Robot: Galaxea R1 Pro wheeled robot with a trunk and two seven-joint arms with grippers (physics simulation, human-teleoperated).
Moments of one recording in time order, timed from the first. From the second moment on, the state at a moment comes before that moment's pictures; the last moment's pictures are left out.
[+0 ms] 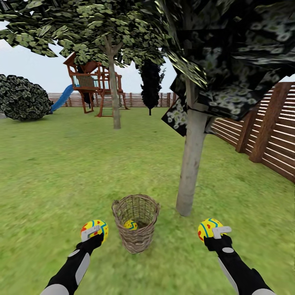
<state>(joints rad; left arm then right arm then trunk) -0.51 -0.05 0.31 -0.53 0.07 0.04 0.04 -0.46 -0.15 0.11 -0.64 0.01 0.16 -0.13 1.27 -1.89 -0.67</state>
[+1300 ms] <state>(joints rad) -0.51 -0.05 0.31 -0.53 0.07 0.04 0.04 -0.46 -0.15 0.11 -0.64 0.01 0.16 -0.13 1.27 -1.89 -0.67</state>
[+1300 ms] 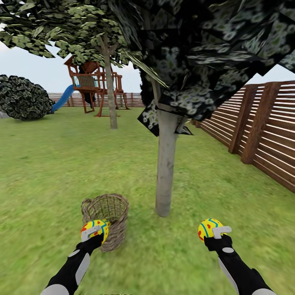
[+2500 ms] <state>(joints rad) -0.51 -0.05 0.31 -0.52 0.07 0.04 -0.01 -0.46 -0.15 0.11 -0.64 0.01 0.16 -0.13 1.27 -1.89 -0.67</state>
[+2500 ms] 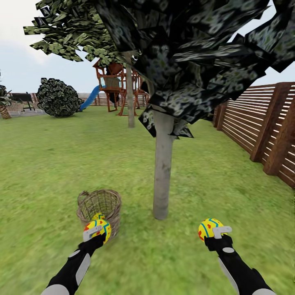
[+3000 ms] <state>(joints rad) -0.51 -0.05 0.31 -0.51 0.07 0.04 -0.01 -0.46 -0.15 0.11 -0.64 0.01 0.16 -0.13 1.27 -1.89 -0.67</state>
